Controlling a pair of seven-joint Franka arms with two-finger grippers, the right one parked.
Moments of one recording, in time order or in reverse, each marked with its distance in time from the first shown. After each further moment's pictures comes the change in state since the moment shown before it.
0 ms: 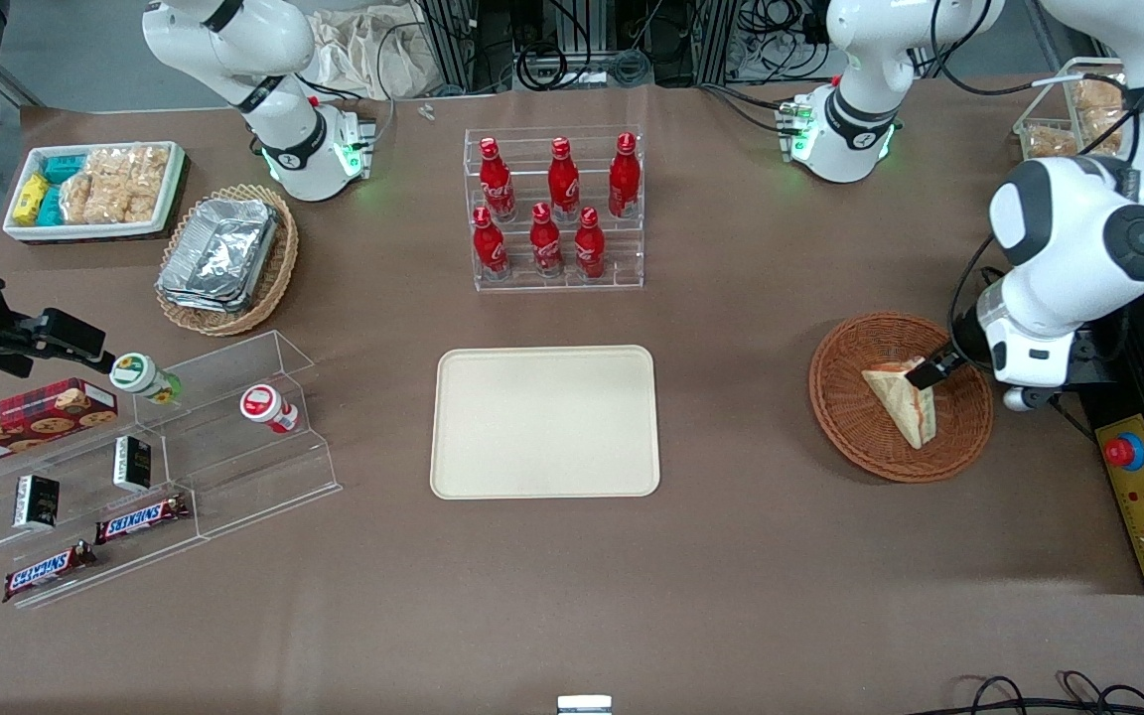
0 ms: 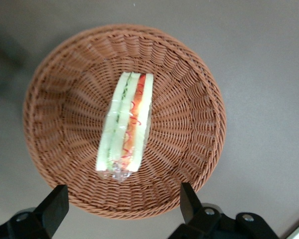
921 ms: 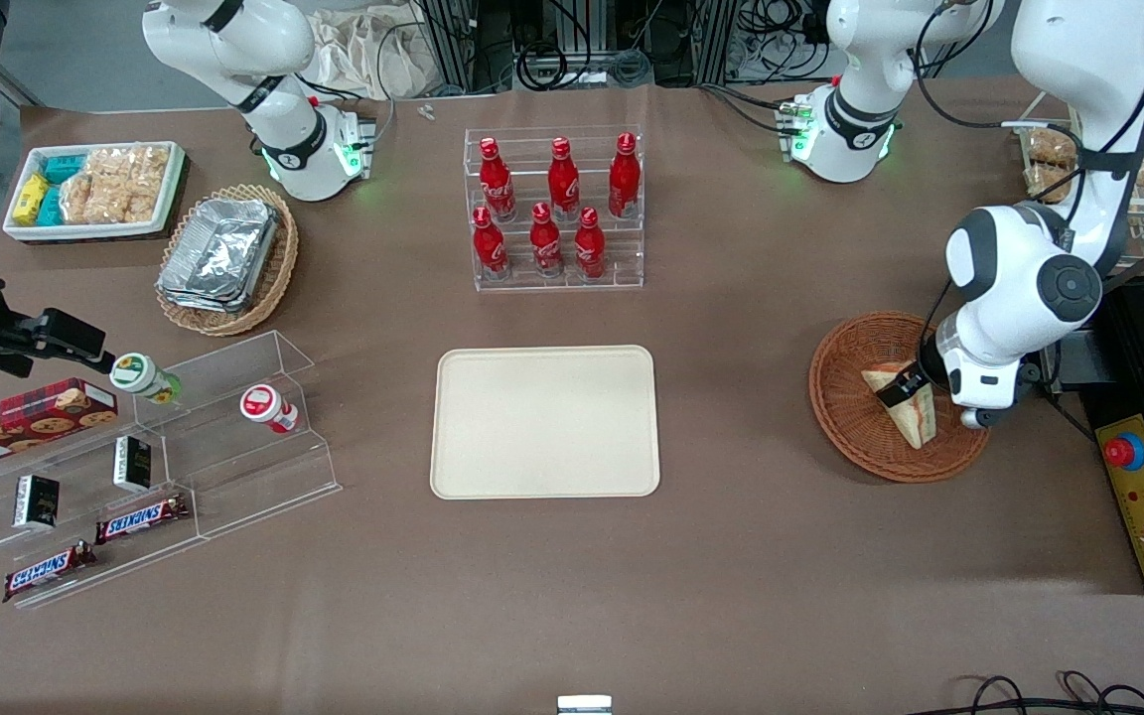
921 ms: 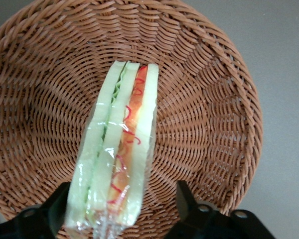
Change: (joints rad) arm 0.002 0.137 0.001 -0.059 0.009 0.185 -0.006
